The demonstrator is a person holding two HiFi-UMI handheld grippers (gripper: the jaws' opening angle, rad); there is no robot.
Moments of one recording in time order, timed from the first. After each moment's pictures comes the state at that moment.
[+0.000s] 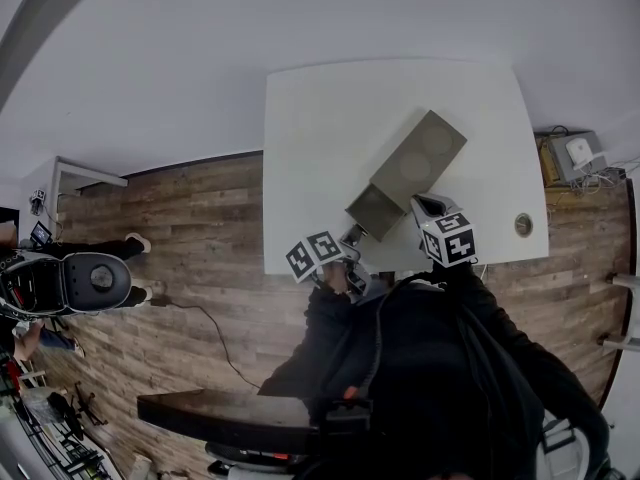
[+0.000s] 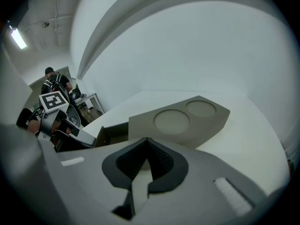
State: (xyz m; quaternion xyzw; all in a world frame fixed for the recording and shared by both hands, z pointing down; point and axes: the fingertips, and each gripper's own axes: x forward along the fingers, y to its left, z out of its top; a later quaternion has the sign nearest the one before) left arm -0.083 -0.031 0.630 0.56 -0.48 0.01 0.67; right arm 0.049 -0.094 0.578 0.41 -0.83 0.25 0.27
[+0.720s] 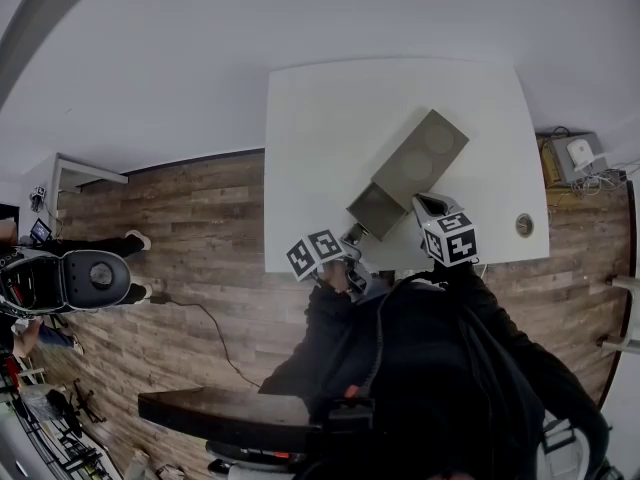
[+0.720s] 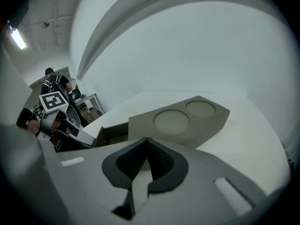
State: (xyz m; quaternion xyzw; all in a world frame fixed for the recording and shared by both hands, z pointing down) left arm -0.083 -0.032 0.632 0.56 -0.48 0.01 0.67; right arm 0.051 -0.096 0.580 0.41 -0.83 0.25 0.27
